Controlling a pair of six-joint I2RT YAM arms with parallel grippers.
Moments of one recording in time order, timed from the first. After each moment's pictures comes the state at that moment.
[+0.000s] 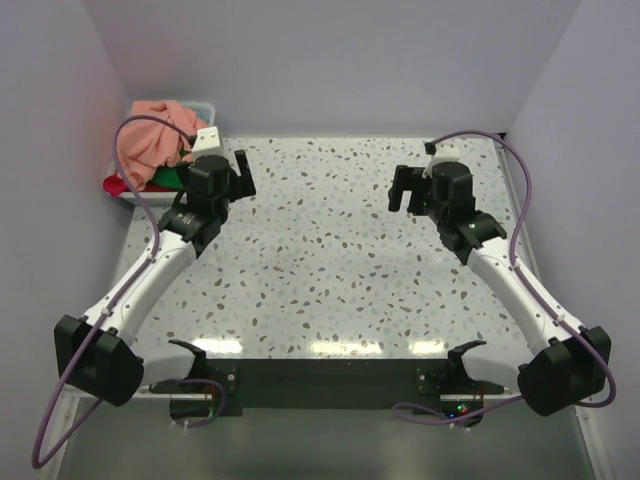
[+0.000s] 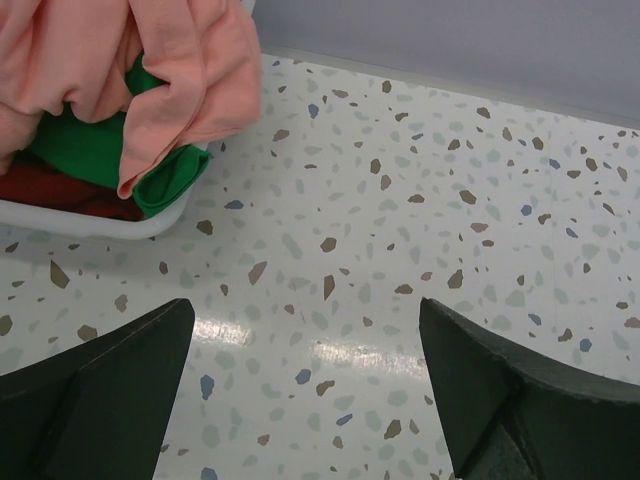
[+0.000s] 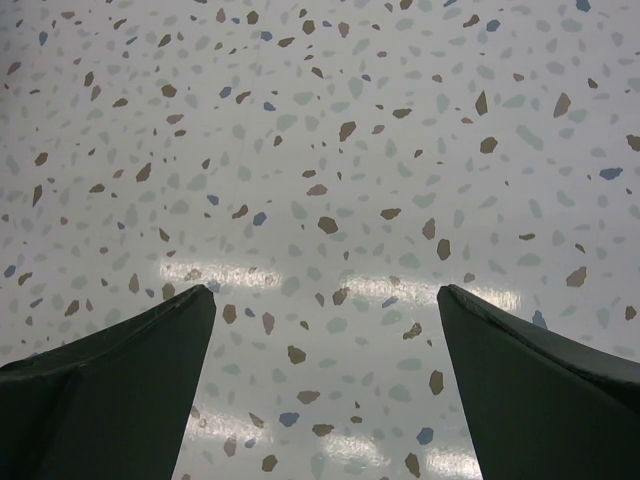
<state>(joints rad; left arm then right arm) -0.37 1.24 1.09 -0.25 -0.49 -0.32 0.35 1.19 1.06 -0.31 0.17 0.26</state>
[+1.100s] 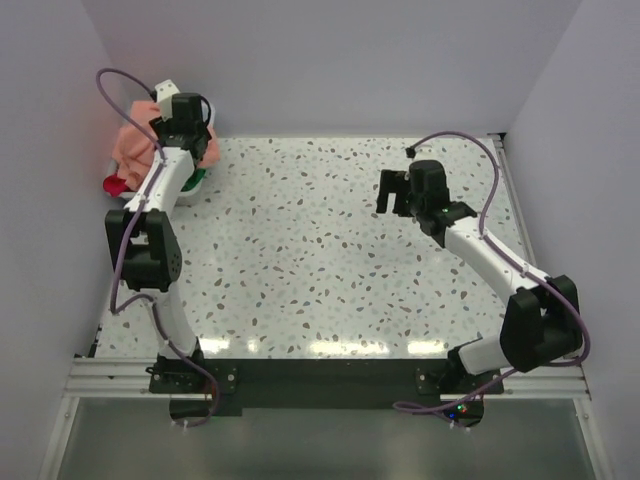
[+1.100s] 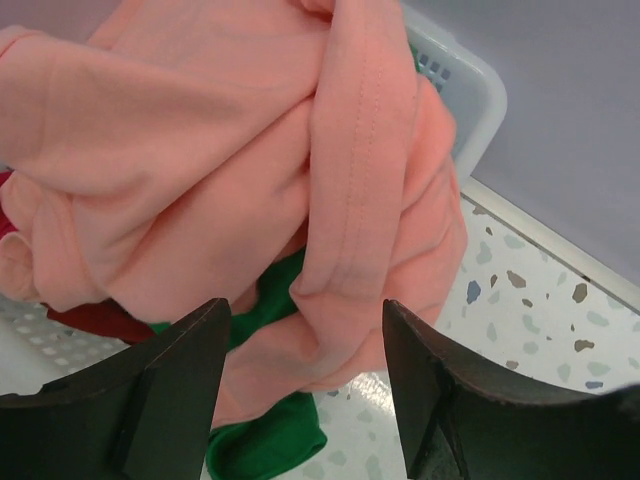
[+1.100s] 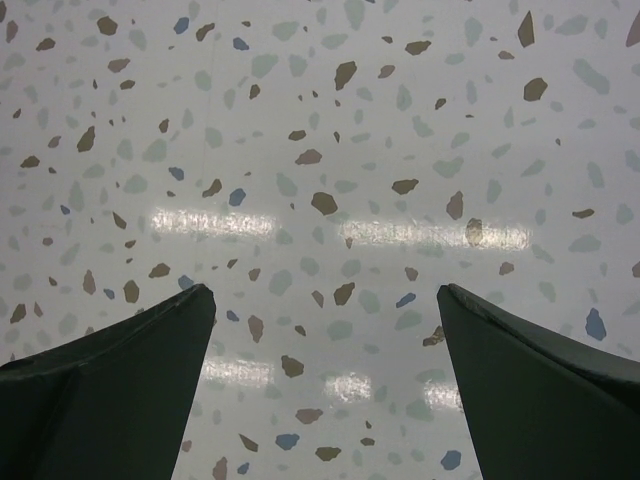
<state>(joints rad) -0.03 1.93 1.72 -0.33 -0.56 -0.40 0.36 1.41 1.06 -0.24 0.16 0.30</state>
